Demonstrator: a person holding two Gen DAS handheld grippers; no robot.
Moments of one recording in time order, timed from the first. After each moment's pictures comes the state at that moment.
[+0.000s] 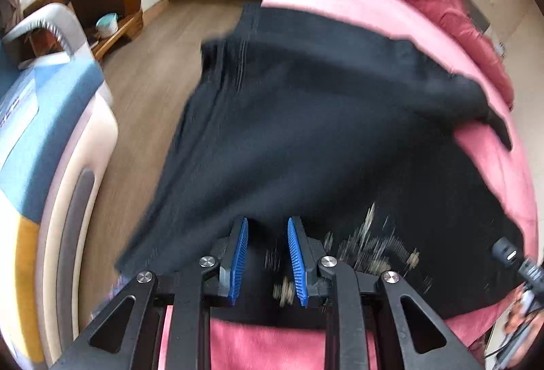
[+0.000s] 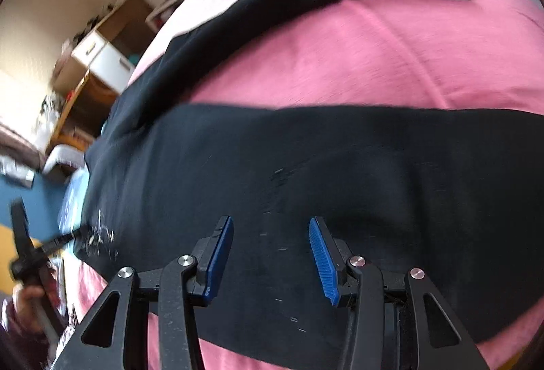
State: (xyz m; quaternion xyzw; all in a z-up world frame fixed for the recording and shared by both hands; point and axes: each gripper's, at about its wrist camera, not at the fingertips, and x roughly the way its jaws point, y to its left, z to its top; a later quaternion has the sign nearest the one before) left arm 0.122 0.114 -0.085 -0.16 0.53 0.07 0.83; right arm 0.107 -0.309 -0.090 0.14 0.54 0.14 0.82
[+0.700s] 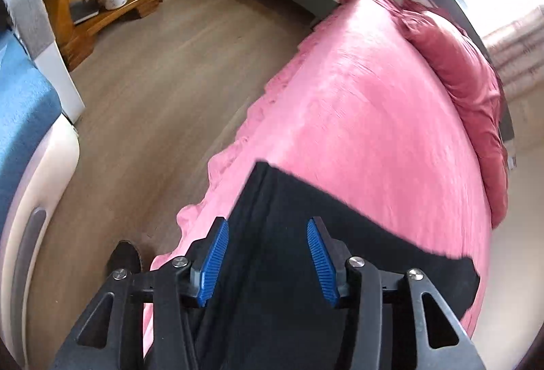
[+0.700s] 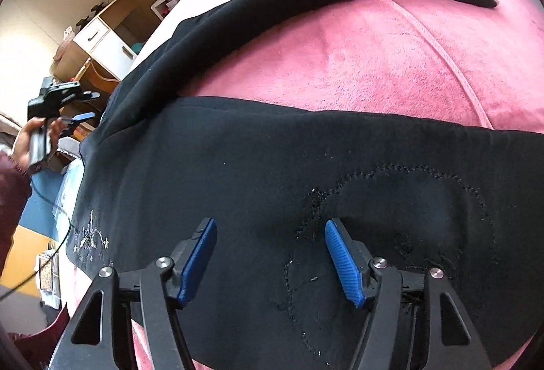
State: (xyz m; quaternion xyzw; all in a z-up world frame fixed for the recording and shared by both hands) left arm 0.355 0.238 -0.096 -0.34 0.51 0.12 0.78; right arm 0.130 -0.281 -0.099 0.12 0.54 0.15 0.82
